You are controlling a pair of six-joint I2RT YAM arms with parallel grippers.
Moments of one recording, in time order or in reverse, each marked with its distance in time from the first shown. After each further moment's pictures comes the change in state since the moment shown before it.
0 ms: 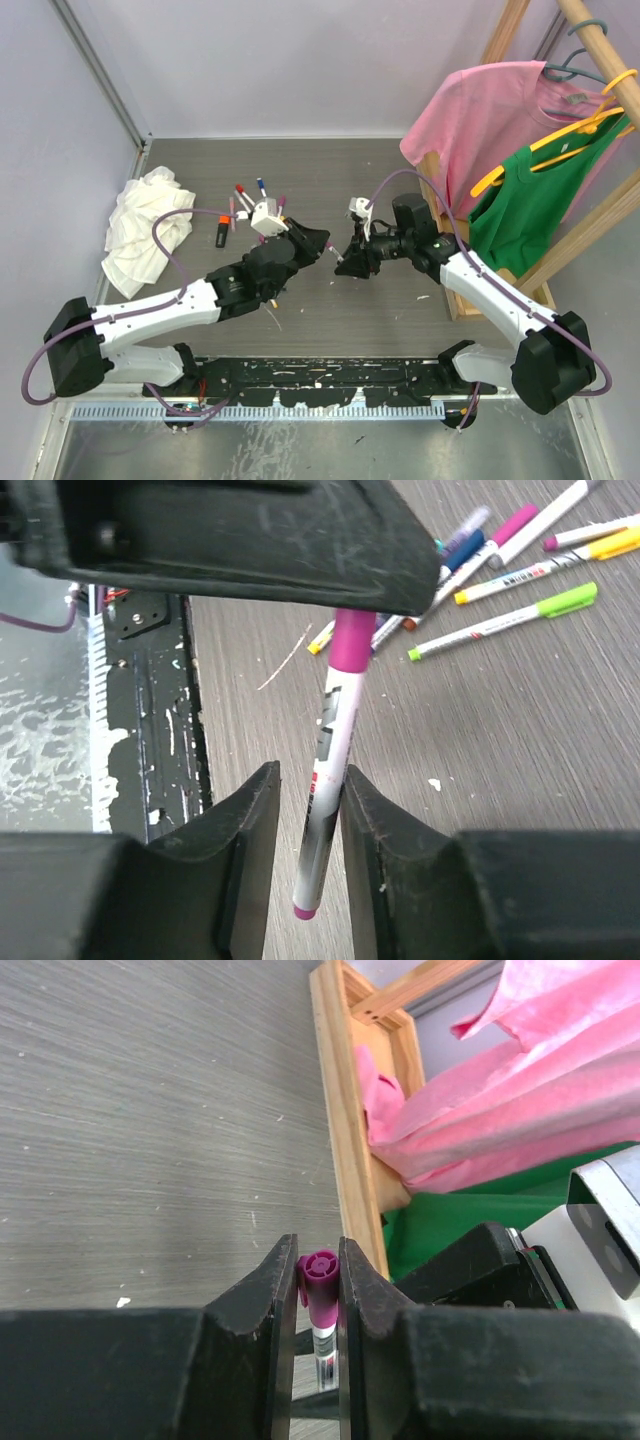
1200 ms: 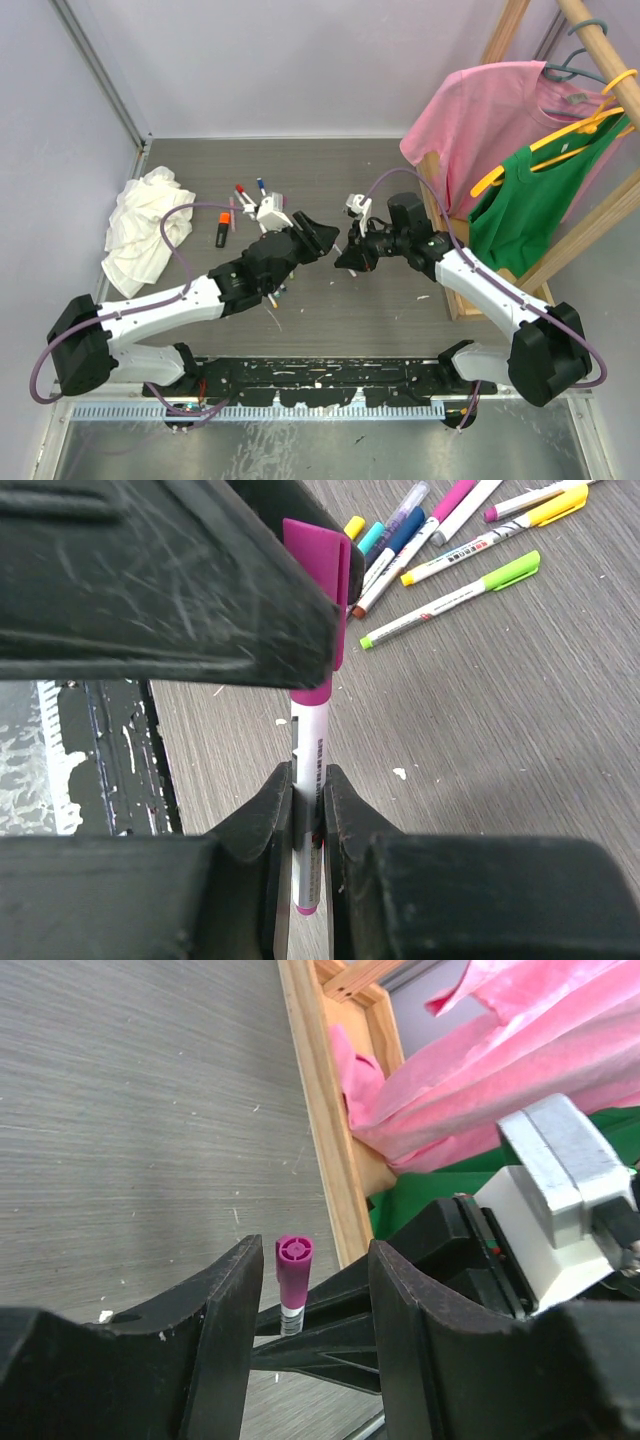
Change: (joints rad) left arm 0.043 0.008 -0.037 0.138 0.149 0.074; right arm 0.010 0.043 0.000 0.044 0.105 0.059
